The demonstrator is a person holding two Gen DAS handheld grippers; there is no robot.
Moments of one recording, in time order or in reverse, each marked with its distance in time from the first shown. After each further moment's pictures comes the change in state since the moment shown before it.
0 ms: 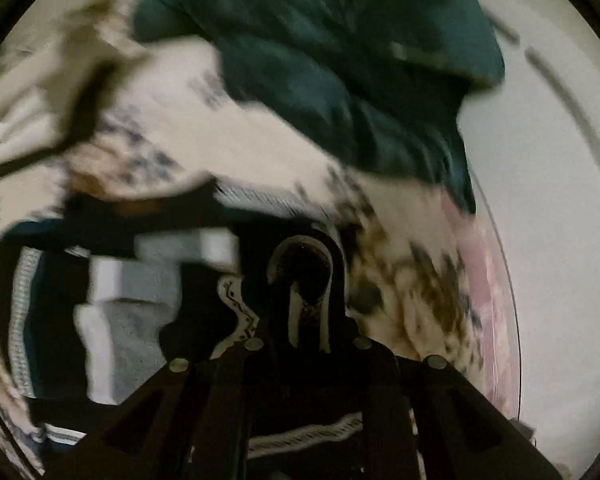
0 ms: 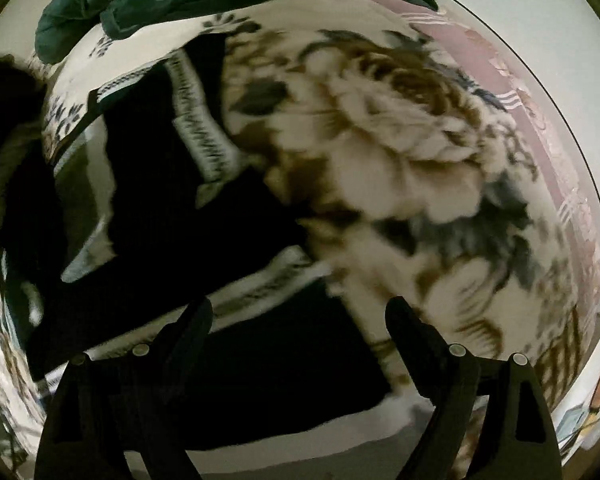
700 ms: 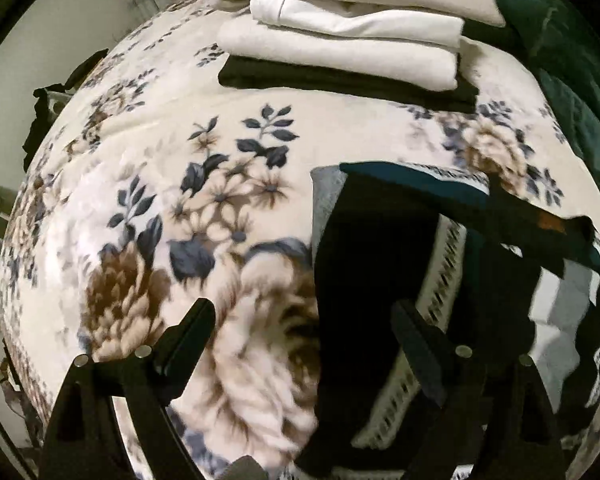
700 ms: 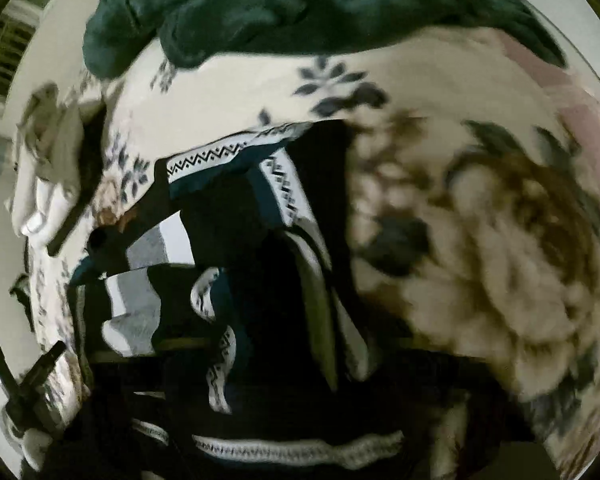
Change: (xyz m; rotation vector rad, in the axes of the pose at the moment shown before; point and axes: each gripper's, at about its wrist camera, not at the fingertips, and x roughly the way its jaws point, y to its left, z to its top) left arm -0.058 0.319 -0.050 -0.342 -0.035 0.531; right arm 0.029 0.093 0.139 -0.123 0.040 0.220
